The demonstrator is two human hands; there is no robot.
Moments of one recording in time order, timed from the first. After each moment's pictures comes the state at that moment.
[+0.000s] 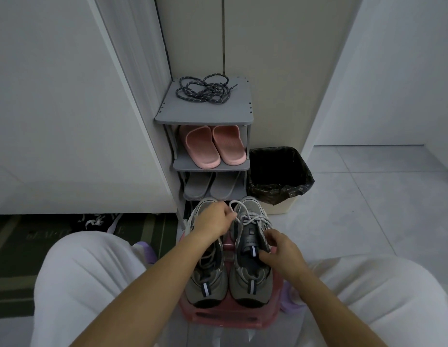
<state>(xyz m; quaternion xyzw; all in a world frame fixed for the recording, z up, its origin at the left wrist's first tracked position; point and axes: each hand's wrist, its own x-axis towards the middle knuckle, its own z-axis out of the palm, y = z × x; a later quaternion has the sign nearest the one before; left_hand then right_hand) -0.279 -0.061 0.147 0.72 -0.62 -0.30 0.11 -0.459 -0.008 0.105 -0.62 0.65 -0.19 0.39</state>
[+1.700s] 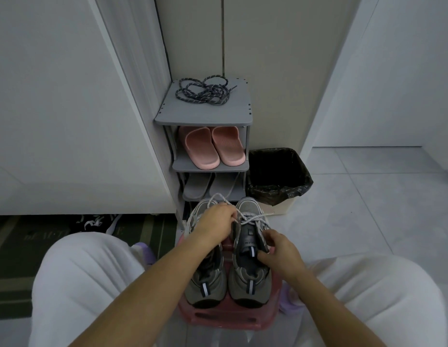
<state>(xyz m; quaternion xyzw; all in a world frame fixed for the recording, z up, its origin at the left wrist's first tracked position) -0.276 -0.062 0.135 0.61 -0.76 -0.19 0.11 -0.458 -0.009 0.104 -0.63 0.66 -0.17 0.38</state>
